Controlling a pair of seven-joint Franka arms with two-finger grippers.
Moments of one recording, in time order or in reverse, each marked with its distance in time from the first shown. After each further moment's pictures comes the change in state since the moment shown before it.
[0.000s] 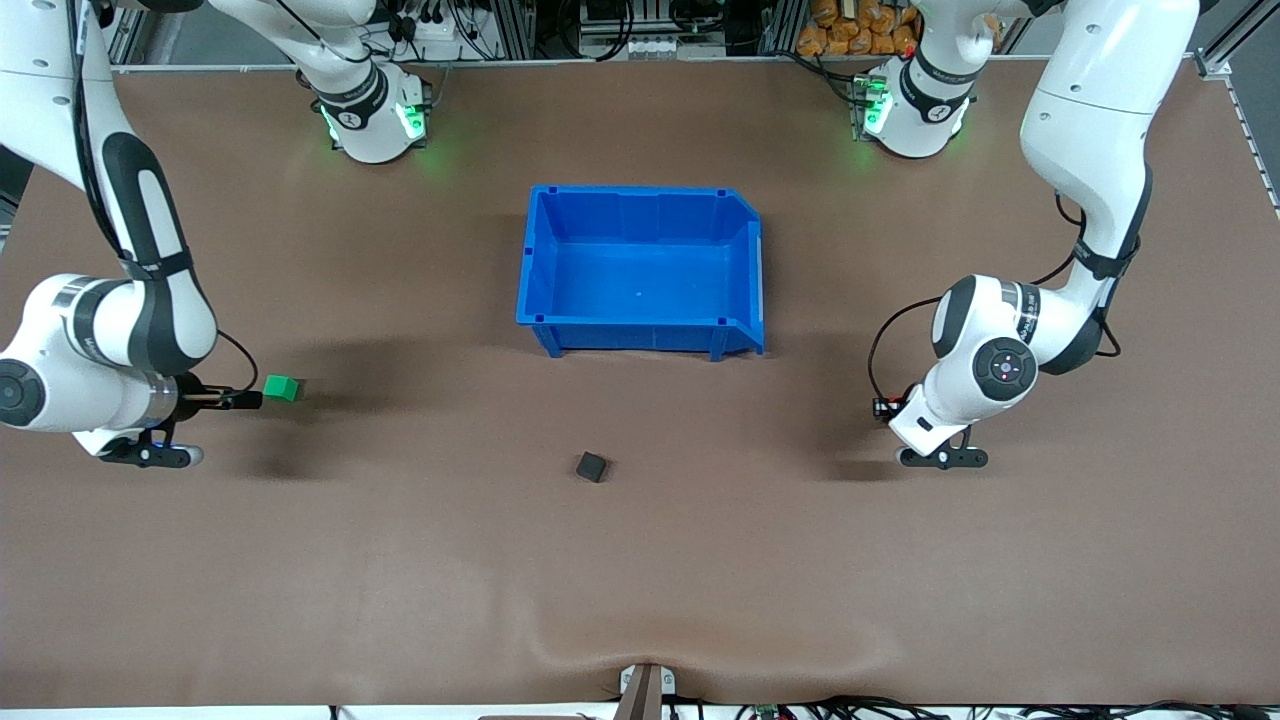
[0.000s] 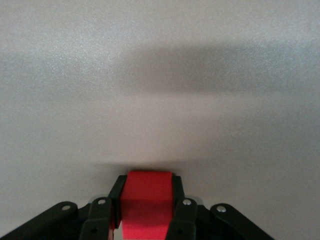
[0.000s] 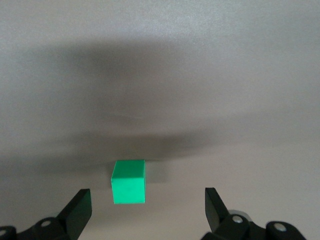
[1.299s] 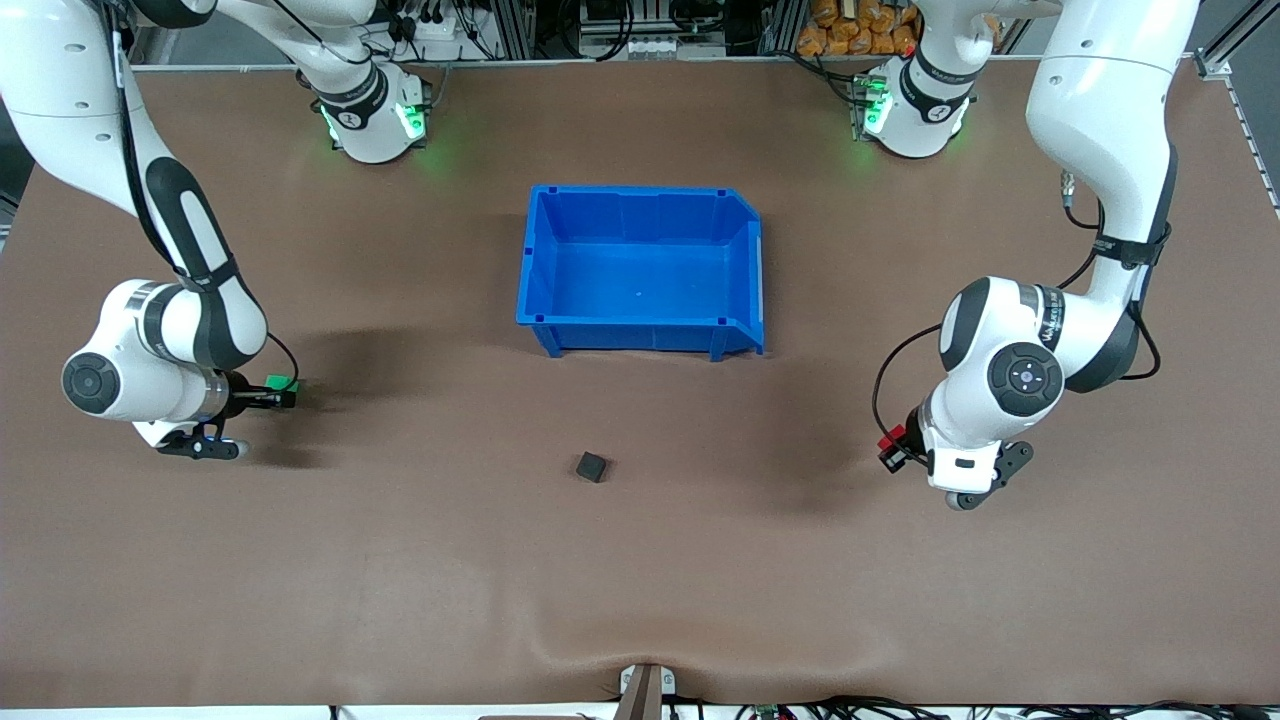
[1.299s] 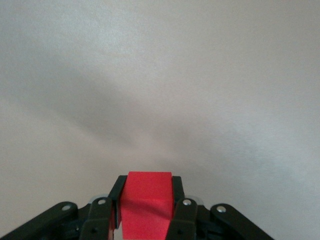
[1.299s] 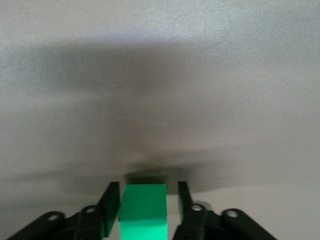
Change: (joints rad) left arm -0.054 -0.012 -0.008 0.270 -0.016 -0.204 -0.715; right arm 0.013 0.039 0.009 -0.123 0.035 0.187 0.007
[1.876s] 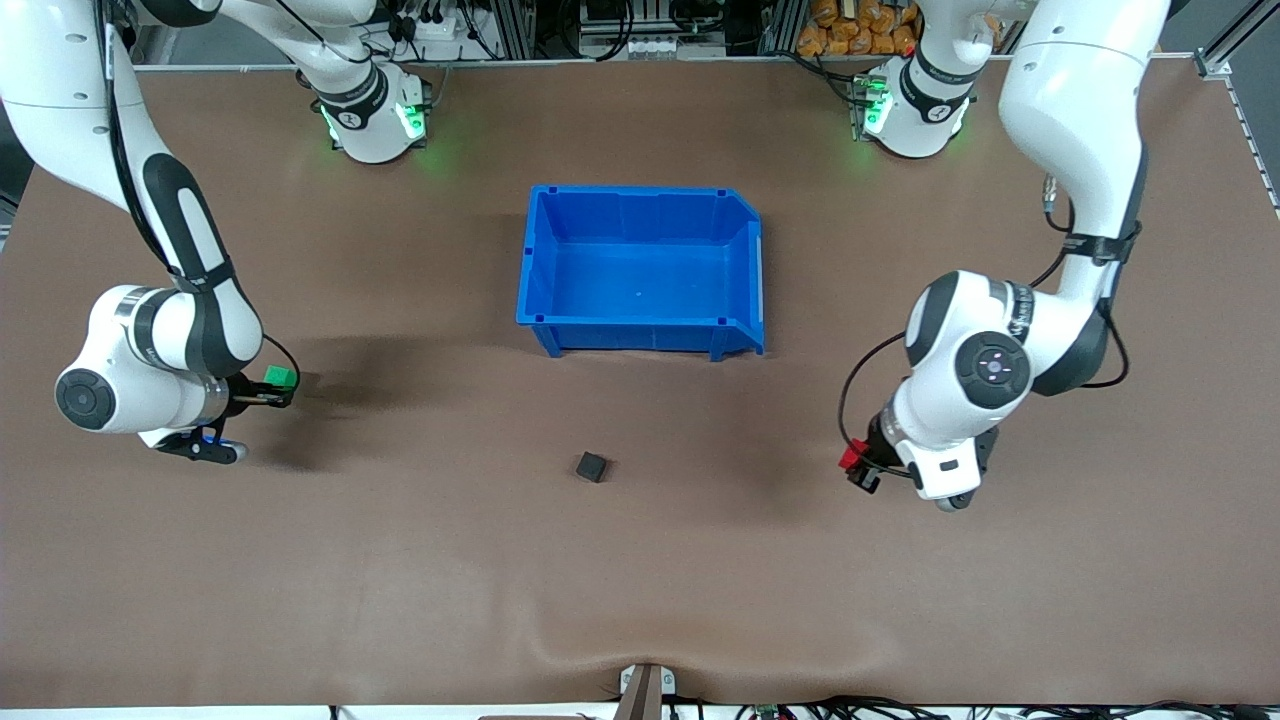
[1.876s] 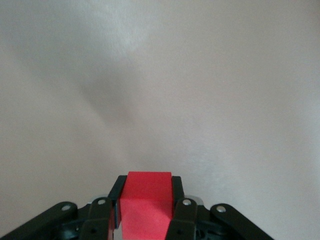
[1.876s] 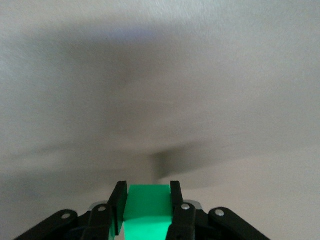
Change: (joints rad) left arm -0.087 0.047 -0.002 0.121 -0.038 -0.004 -0.456; right arm 0.026 -0.003 0.001 0.088 0.002 -0.176 0.125
